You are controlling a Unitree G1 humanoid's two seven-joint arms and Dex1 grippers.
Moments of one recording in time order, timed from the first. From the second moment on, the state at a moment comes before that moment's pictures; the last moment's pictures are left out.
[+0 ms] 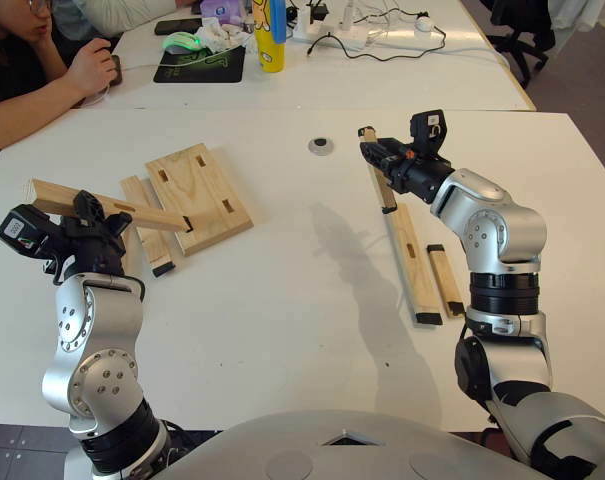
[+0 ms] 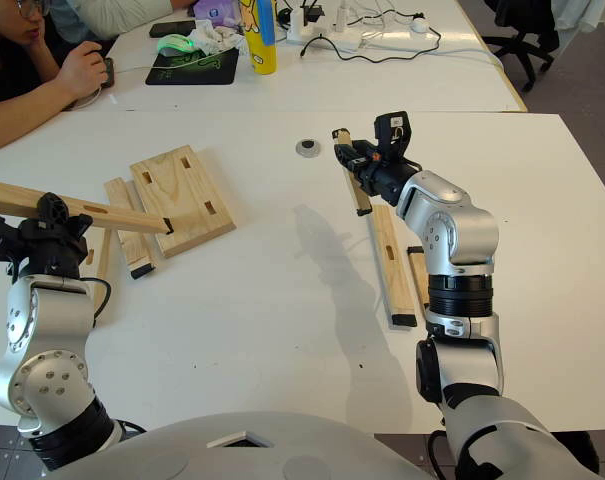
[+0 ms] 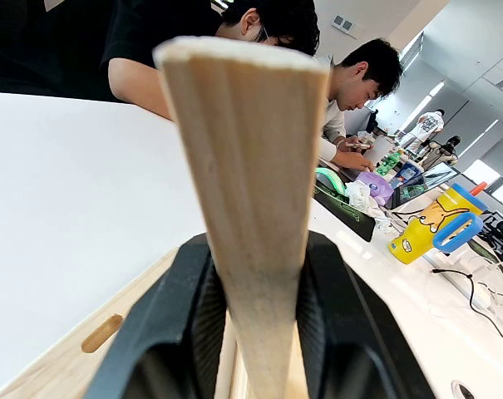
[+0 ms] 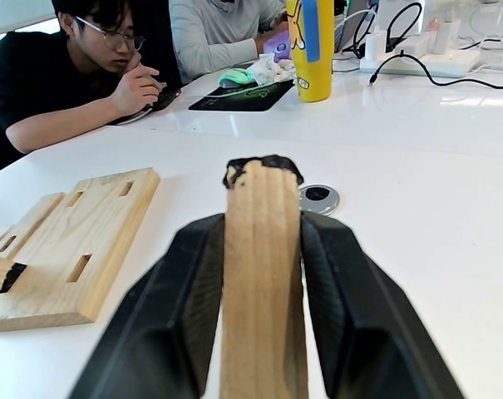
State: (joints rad) left arm 0.05 0.05 0.40 -0.77 -0.76 0.62 0.65; right arm -0.54 -0.30 -0.10 0.01 0.40 0.80 0.40
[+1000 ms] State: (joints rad) left arm -0.10 0.29 0.26 -0.66 -0.50 0.86 0.34; right arm -0.54 -0.28 -0.10 0.00 0.40 0.80 0.40
